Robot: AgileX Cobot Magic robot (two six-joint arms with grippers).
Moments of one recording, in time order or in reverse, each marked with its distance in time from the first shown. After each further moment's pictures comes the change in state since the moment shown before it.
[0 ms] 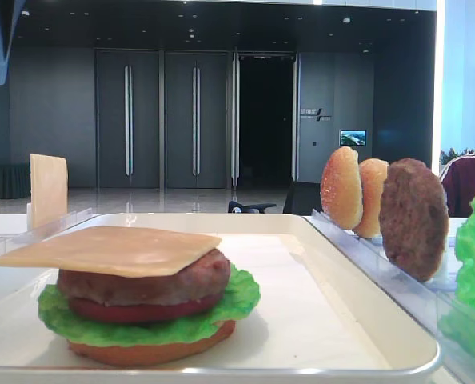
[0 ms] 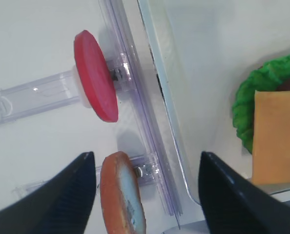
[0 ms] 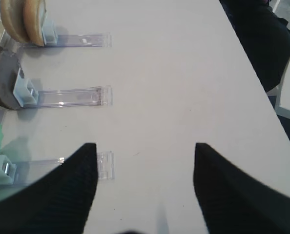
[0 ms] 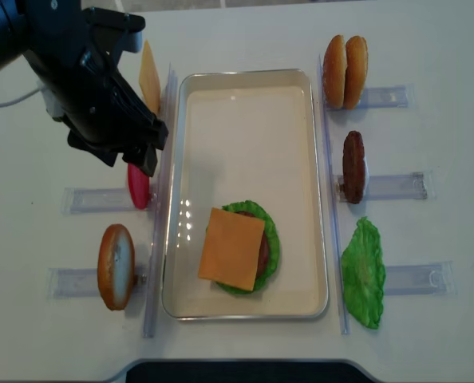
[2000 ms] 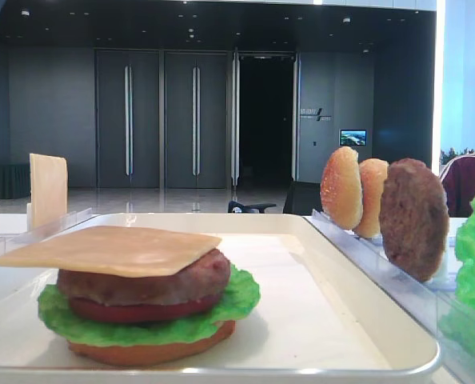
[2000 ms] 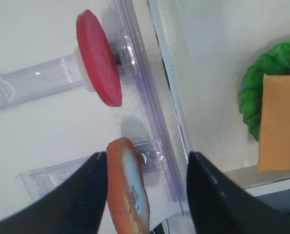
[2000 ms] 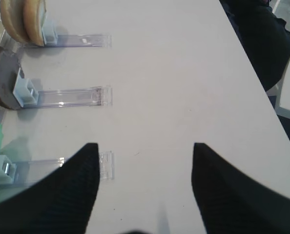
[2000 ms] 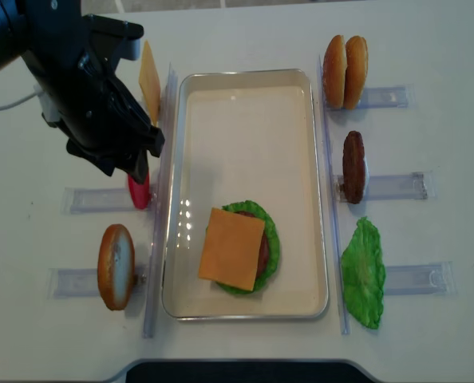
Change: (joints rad) left arm 0.000 0.000 0.000 0.004 0.047 0.000; right arm 0.000 0.000 0.000 0.000 0.000 0.000
